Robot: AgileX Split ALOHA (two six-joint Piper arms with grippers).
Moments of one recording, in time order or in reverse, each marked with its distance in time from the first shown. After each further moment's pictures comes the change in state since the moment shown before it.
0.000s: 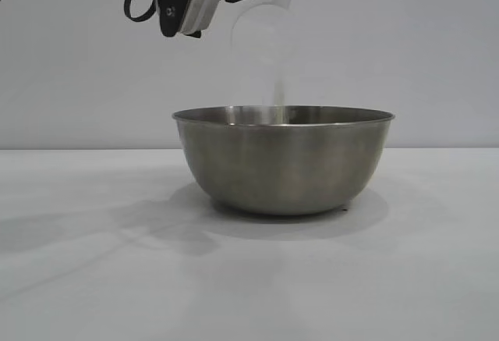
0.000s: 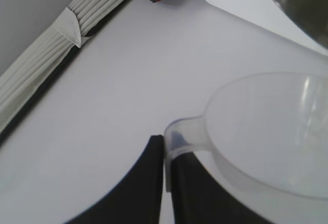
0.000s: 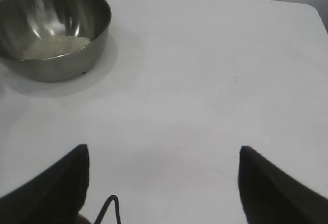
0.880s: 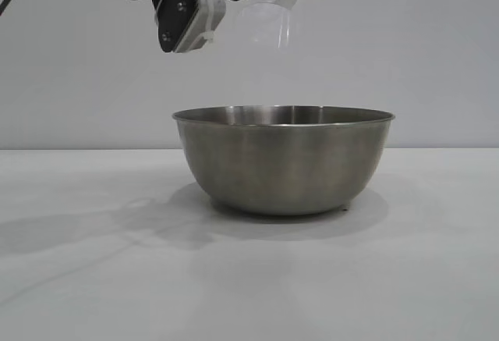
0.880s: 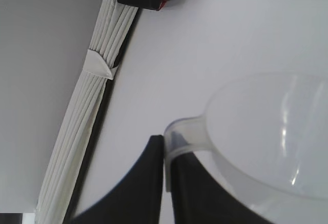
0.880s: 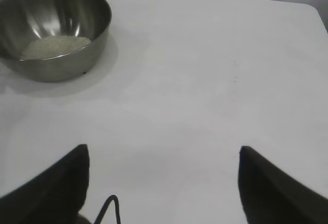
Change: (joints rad) left arm 0.000 0.000 0.000 -0.054 -0.002 0.079; right arm 0.000 0.000 0.000 0.000 0.000 0.000
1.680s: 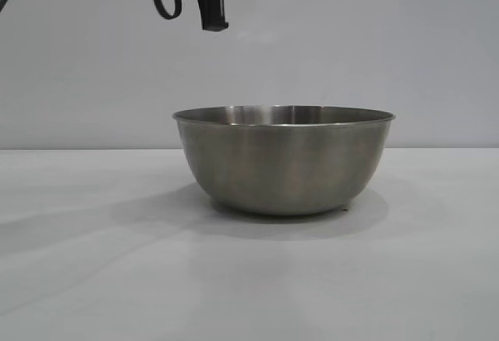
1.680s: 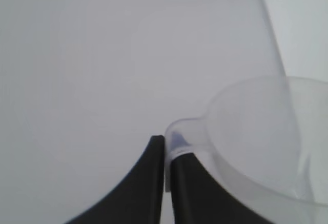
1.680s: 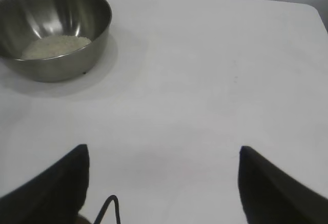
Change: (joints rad) left arm 0.096 0.000 0.027 -0.657 0.004 -1.421; right arm 0.000 0.000 0.000 0.000 0.000 0.000
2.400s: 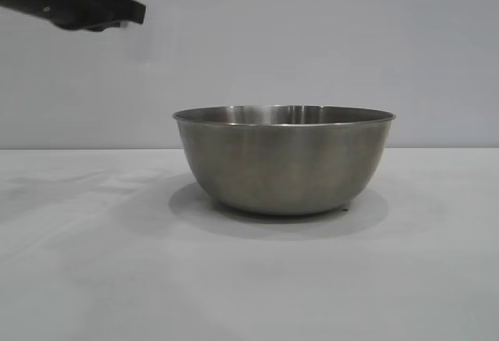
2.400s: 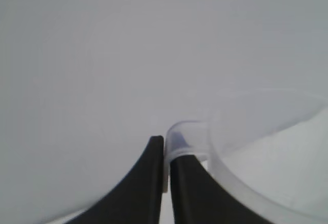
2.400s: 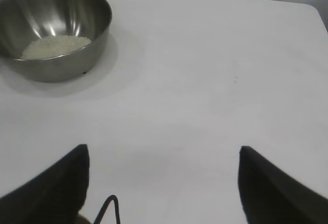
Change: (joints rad) left arm 0.111 0.046 0.366 -0.384 -0.231 -0.418; right arm 0.000 0.000 0.000 0.000 0.000 0.000
